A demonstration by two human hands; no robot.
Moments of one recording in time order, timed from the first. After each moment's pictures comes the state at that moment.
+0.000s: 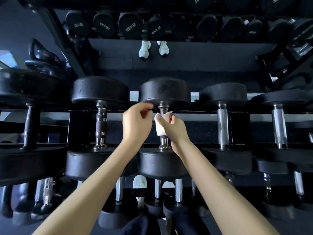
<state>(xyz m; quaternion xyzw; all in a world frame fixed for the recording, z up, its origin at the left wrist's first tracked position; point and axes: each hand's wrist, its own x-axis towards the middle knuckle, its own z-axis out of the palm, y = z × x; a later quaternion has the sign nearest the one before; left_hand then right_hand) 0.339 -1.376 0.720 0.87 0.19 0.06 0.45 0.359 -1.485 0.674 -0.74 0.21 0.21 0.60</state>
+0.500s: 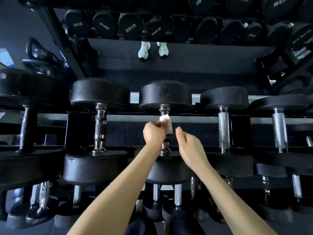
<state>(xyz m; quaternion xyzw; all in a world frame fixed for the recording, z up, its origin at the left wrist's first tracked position) 0.357 -1.422 0.654 0.71 0.39 -0.14 0.56 0.325 -1.532 0.701 -0.88 0.05 0.21 0.42</state>
